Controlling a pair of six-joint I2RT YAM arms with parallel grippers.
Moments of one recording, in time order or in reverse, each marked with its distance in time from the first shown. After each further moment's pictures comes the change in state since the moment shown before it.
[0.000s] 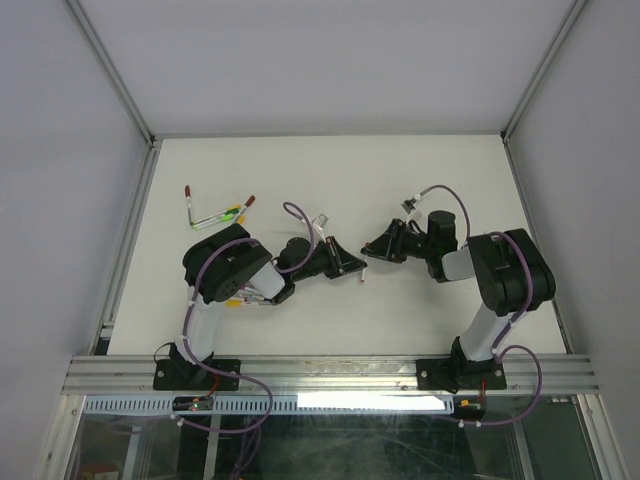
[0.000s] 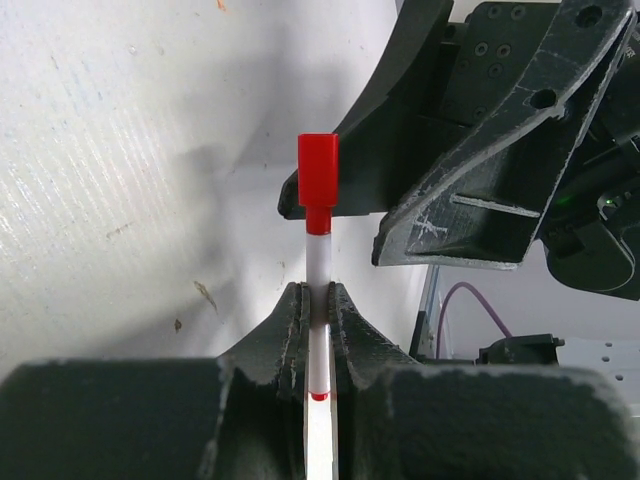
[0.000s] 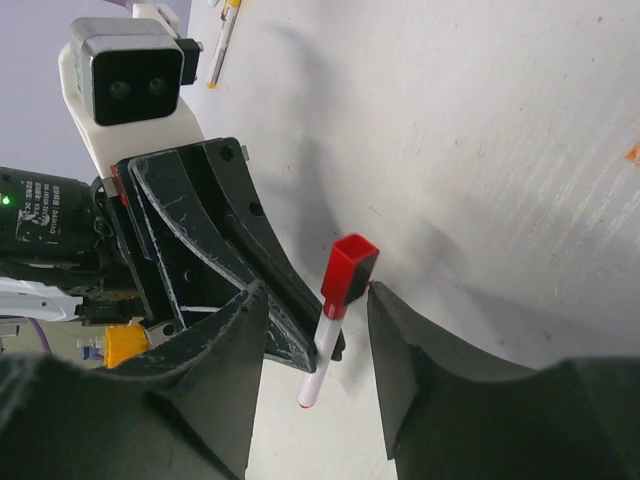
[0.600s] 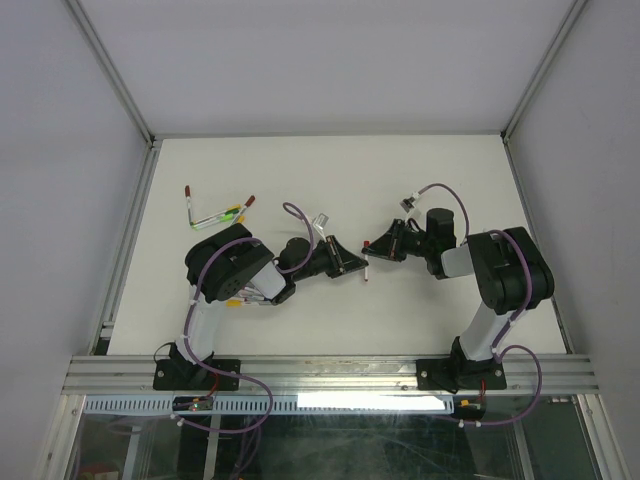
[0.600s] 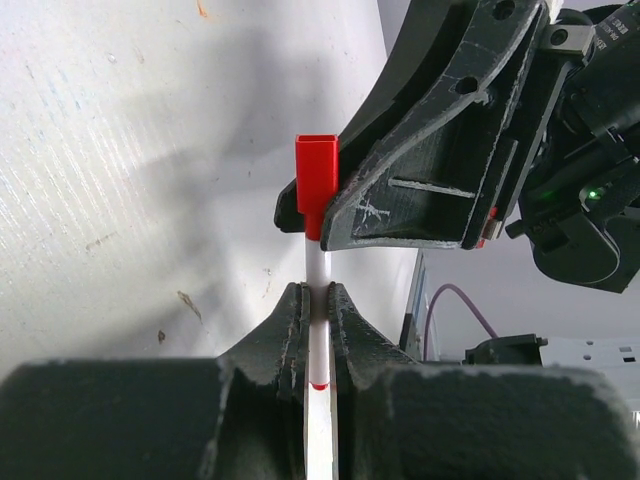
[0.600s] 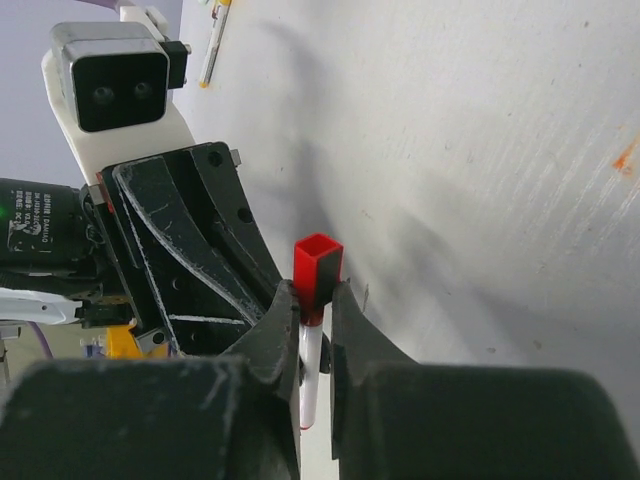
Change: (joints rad) left arm 0.000 0.017 0.009 0.040 0.005 -0.029; right arm 0.003 0.014 0.037 -0.061 0.002 -0.016
